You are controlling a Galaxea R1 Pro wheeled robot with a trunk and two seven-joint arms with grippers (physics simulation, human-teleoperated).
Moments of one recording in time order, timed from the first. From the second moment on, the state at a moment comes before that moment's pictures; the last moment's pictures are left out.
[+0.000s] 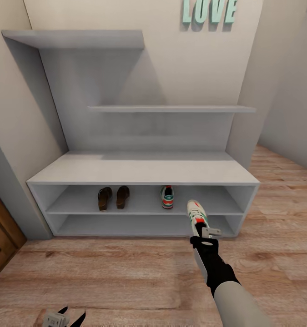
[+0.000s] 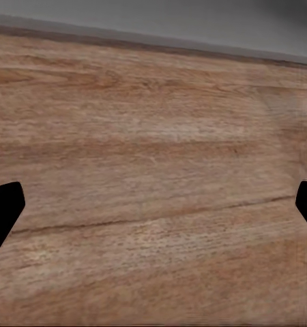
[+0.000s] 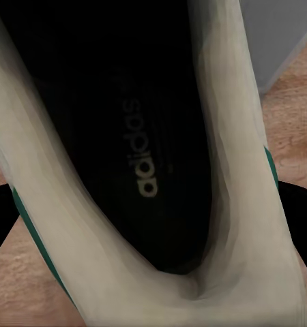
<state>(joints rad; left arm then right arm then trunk) -0.24 0.20 0.47 -0.34 -0.07 -0.46 -0.82 -0.66 0.17 -0.21 -0.65 0.17 0.31 -0.34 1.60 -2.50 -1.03</state>
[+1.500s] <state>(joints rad) -0.24 0.21 0.47 -0.34 -0.07 -0.46 -0.82 -0.65 0.17 -0.21 -0.64 0.18 0.31 -0.34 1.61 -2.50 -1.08</state>
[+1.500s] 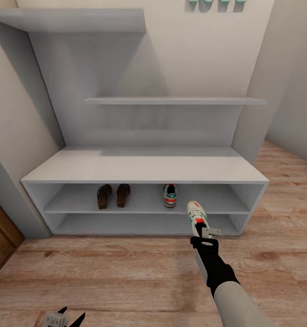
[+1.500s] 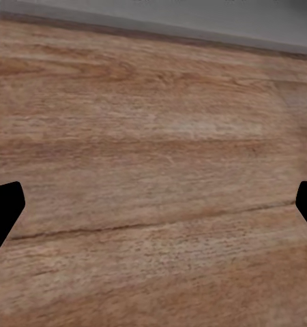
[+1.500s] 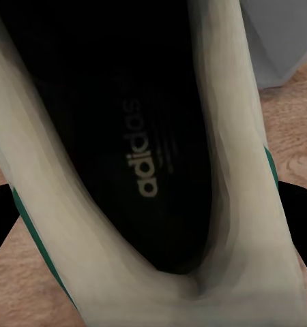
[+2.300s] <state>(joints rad) -0.24 0.21 0.47 -0.34 -0.06 -0.46 -0.82 -0.65 0.17 -0.21 -0.64 0.17 0.31 -0.34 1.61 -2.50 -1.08</state>
